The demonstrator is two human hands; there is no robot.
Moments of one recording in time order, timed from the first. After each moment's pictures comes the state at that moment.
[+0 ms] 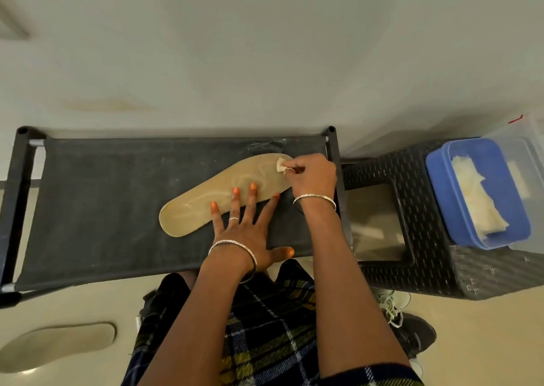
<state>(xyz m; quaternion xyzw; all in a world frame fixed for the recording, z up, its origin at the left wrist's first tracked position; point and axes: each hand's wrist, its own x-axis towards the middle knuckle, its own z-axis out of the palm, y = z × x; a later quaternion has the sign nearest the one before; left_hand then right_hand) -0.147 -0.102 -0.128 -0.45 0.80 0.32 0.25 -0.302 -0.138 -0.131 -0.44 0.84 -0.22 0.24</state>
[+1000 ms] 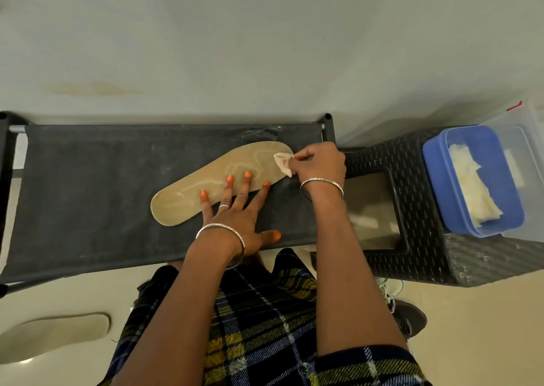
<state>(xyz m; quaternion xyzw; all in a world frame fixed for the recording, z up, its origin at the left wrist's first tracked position) -0.144 -0.113 -0.133 -0.44 0.79 0.35 0.26 -0.317 -0.133 -0.120 -0.36 0.87 -0.20 0.25</state>
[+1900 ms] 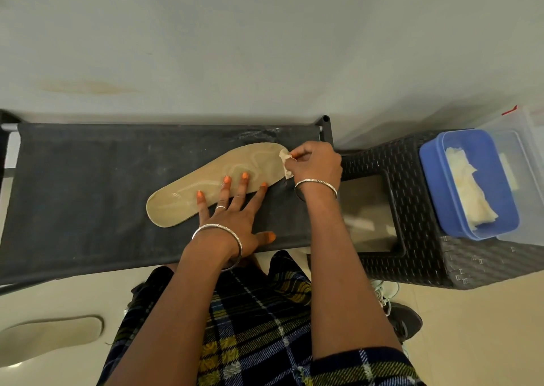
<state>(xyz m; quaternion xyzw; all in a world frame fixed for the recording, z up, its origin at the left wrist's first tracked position) -0.143 -0.114 -0.132 -0.44 0.79 0.34 0.27 -0.314 -0.135 -0.126 -0.35 0.88 -0.23 0.23</state>
